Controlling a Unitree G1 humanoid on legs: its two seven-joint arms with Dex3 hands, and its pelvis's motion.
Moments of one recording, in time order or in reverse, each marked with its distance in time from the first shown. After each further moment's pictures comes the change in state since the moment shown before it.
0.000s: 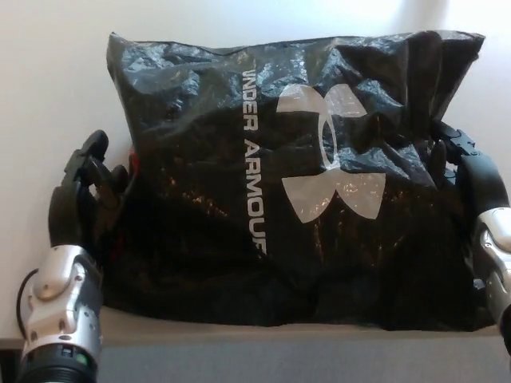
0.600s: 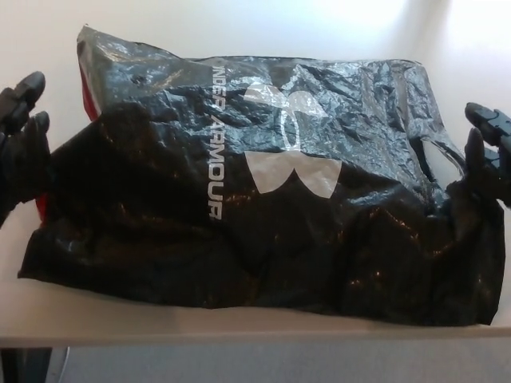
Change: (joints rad) left_arm 0.069 0.325 -0.112 -0.224 0.062 0.053 -0.080; right_arm -0.018 -0.163 0.065 0.001 -0.063 0.002 0.061
